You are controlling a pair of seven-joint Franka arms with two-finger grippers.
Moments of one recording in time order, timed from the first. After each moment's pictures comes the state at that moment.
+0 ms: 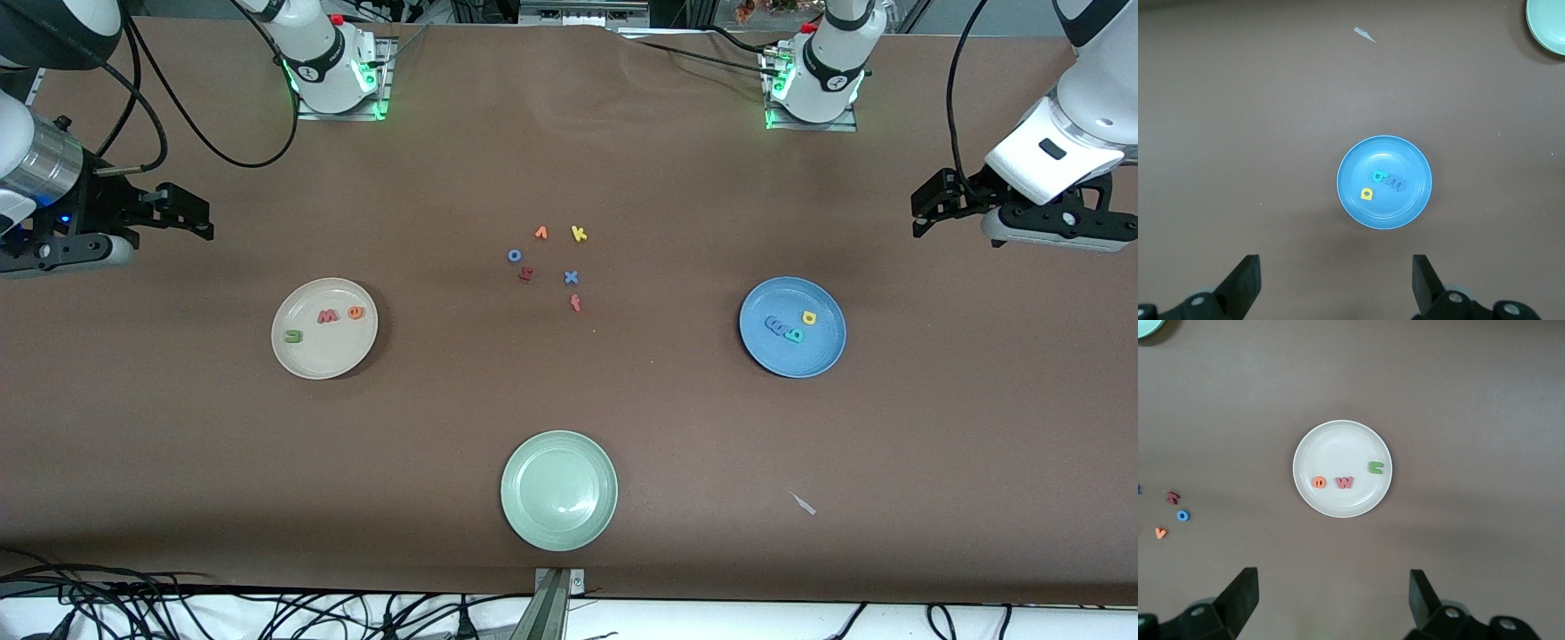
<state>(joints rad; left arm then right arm) -0.06 -0.07 -0.04 -1.77 0.02 1.75 0.03 0.14 0.08 -0.07 -1.59 0.03 1.60 -0.07</state>
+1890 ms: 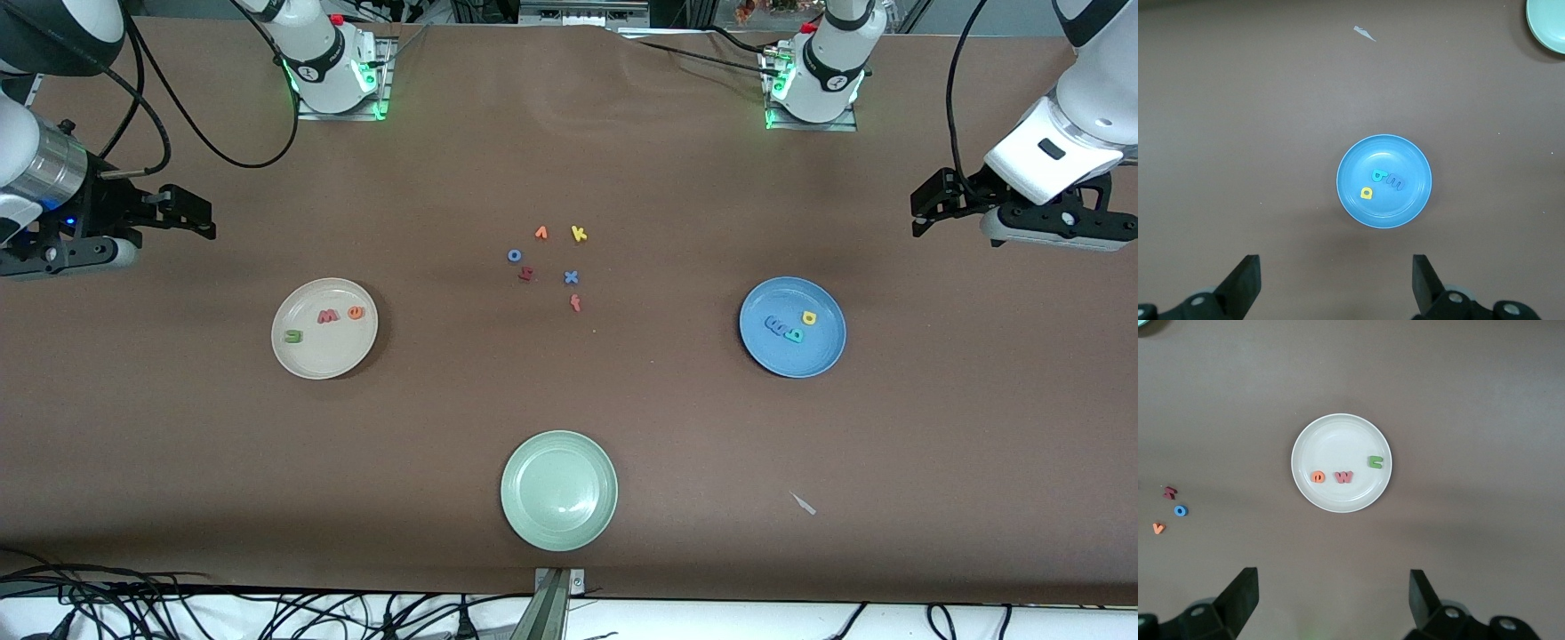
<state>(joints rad) -0.06 -0.07 -0.04 -1.77 0.02 1.74 0.03 0.13 0.09 -0.07 -1.59 0.02 1.58 -0.07</state>
